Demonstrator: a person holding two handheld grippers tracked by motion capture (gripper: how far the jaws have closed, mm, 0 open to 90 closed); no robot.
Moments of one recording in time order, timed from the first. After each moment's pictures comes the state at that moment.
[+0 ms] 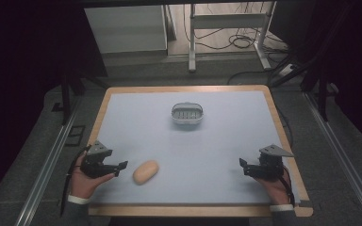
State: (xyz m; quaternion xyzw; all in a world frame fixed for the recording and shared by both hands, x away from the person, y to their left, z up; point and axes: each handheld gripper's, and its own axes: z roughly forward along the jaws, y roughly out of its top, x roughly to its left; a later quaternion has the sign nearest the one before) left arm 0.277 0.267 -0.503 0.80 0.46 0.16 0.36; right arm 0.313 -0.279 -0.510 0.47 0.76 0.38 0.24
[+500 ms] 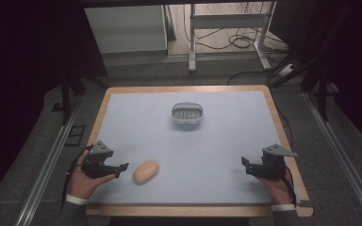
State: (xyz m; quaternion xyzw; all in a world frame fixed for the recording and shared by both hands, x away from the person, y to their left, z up) left arm 0.277 0.260 -0.495 0.82 0.44 0.15 0.34; right arm 0.313 -0.284 -0.507 0.48 0.75 0.39 0.25
